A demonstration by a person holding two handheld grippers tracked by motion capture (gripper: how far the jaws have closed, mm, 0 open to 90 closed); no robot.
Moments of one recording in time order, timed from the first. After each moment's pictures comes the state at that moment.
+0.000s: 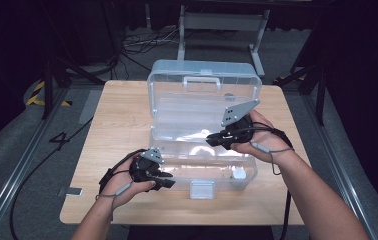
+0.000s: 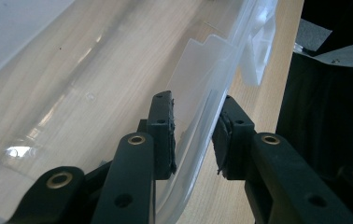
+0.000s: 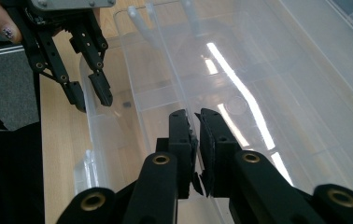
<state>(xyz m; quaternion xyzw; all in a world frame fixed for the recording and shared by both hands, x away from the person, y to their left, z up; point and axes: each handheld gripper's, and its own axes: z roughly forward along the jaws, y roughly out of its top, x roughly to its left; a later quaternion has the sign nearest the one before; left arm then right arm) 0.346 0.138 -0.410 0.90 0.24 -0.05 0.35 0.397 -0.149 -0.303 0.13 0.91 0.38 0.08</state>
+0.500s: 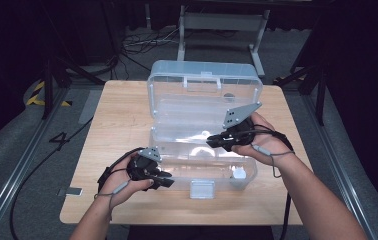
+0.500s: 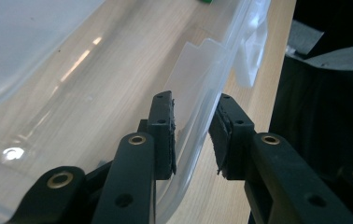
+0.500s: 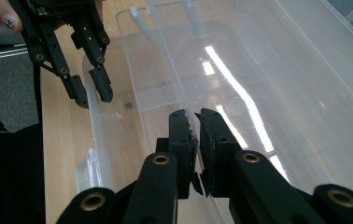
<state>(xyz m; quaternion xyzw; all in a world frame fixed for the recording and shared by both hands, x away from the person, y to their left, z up) 0.347 0.144 -0.402 0.90 0.24 -0.06 0.35 0.392 -0.151 -0.306 0.14 0.91 0.39 0.08</state>
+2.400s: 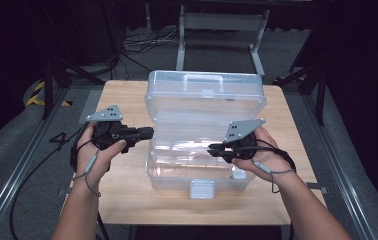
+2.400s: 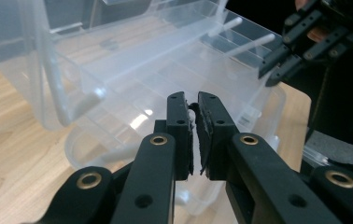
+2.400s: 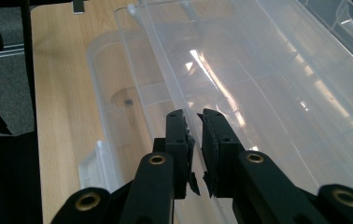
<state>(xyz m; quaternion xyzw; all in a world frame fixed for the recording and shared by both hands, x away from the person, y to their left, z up) 0.374 0.204 -0.314 0.80 0.29 0.06 0.53 0.365 -0.154 -0.321 0.14 0.90 0.40 0.12</state>
